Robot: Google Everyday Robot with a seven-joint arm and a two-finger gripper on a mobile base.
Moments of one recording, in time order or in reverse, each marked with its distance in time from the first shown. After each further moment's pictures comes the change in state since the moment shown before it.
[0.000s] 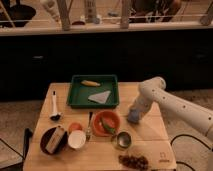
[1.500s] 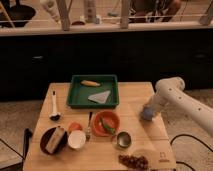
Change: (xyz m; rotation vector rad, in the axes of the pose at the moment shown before) arm 0.071 0.040 -0.008 0.034 0.025 0.037
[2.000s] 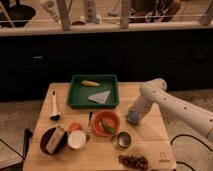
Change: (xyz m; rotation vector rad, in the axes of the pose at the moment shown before) arm -0.076 -0.035 0.012 -0.011 -0.054 -0.119
